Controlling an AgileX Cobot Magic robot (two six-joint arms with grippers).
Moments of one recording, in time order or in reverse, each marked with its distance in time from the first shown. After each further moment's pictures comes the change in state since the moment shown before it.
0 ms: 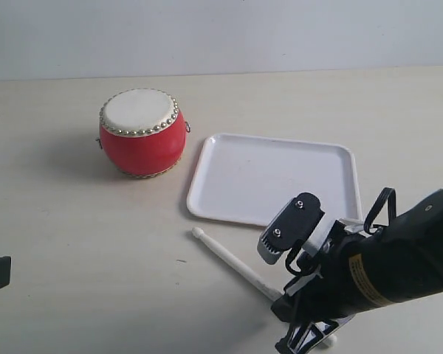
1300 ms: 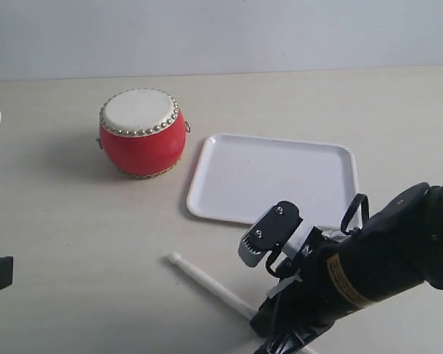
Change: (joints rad) left arm 0.000 0.000 0.000 0.002 -0.017 -0.002; right arm 0.000 0.097 -0.053 0.026 -0.153 0.012
